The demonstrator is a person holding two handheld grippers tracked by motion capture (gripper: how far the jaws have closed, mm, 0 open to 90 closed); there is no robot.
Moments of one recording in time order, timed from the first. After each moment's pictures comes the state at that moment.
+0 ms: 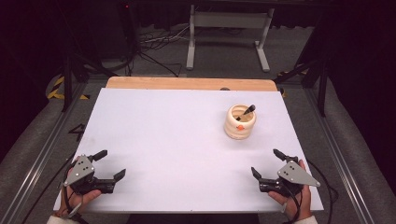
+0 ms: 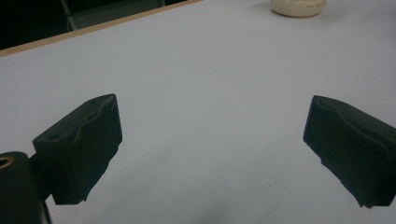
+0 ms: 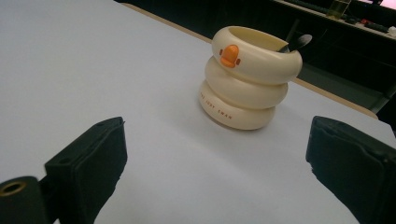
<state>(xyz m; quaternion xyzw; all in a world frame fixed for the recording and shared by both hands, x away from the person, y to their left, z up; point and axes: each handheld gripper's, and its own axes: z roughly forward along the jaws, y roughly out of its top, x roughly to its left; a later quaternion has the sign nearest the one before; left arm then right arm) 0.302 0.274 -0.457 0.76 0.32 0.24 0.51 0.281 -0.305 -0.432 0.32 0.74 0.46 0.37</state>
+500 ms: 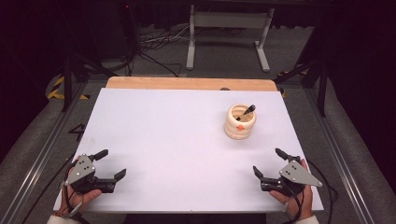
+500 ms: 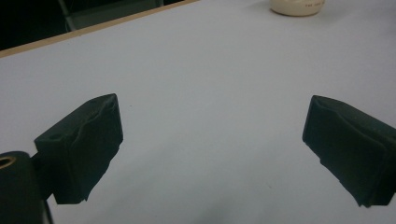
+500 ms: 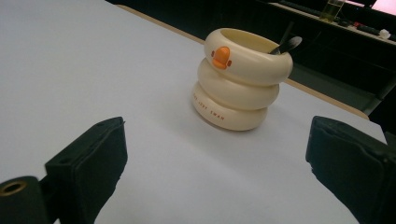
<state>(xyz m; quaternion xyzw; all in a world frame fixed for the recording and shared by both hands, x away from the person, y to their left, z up) 0.304 0.273 -0.456 0.77 0.32 0.24 0.51 0.282 -0.309 -0.430 0.32 0.74 0.46 0.38</state>
